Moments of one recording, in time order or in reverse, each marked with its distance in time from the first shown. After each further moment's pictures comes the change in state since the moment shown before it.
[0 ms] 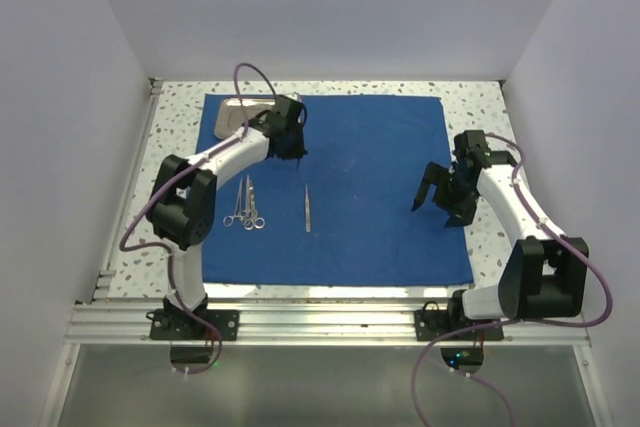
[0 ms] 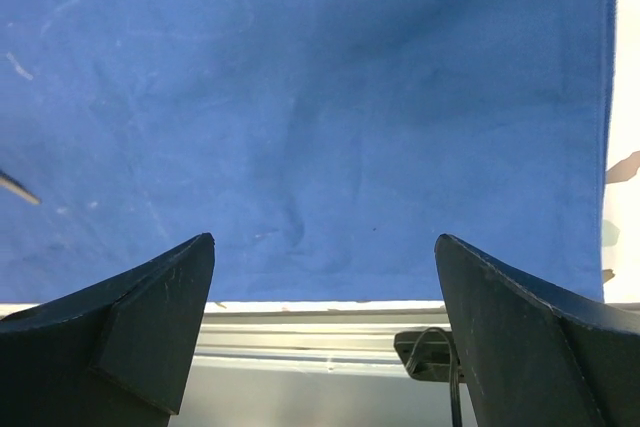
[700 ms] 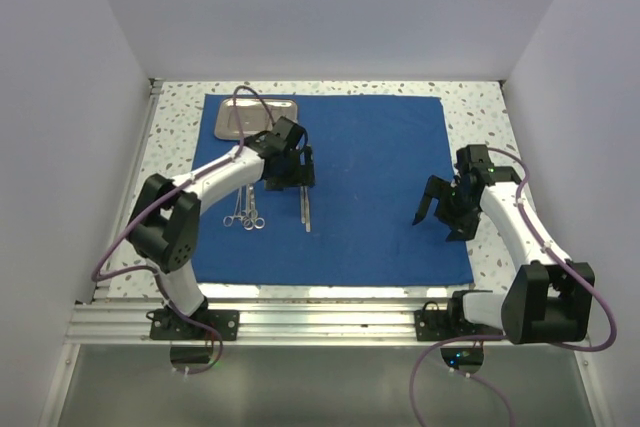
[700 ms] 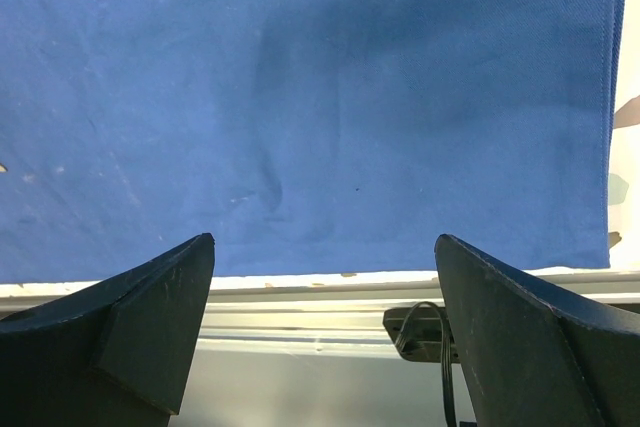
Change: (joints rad) left arm -0.103 -0.208 -0.277 -0.103 0.035 -0.098; right arm 0.000 -0.130 -0.110 -0.031 -0.015 0.002
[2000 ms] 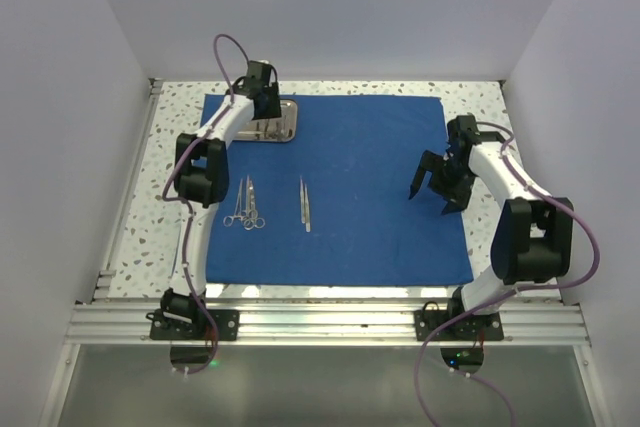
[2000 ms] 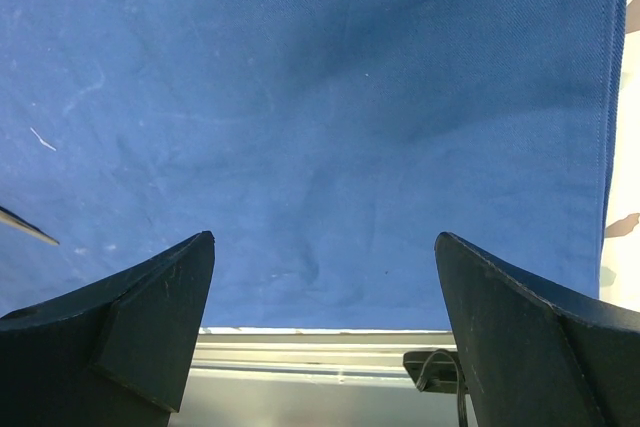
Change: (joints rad) left arm 0.331 0.724 0.936 -0.003 -0.106 0.314; right arm 0.000 0.344 0.260 0.040 0.026 -0.004
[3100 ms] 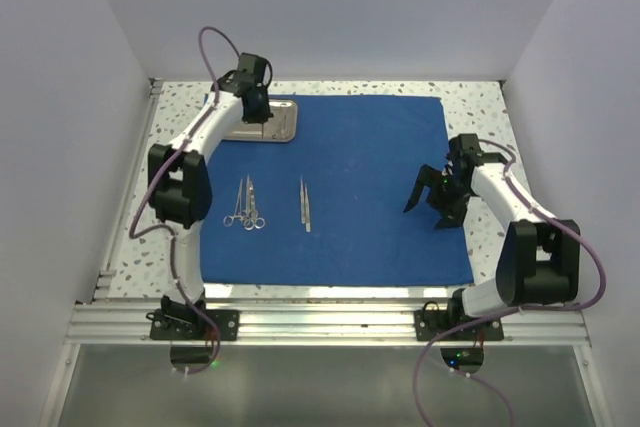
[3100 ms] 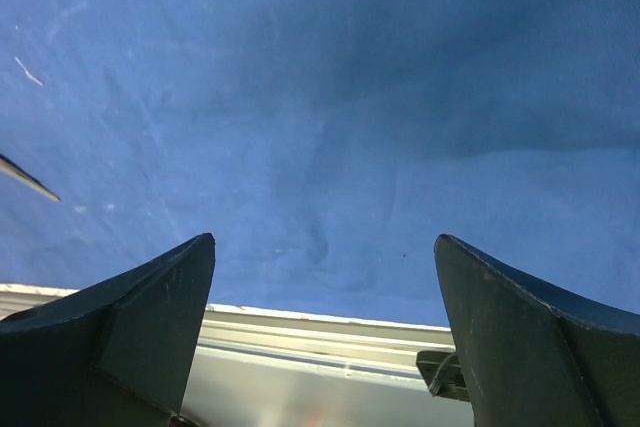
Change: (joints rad) left arm -0.027 -0.306 -0.207 -0.178 0.024 -0.048; right arm 0.000 -0.129 -0.187 0.082 -0.102 0.011
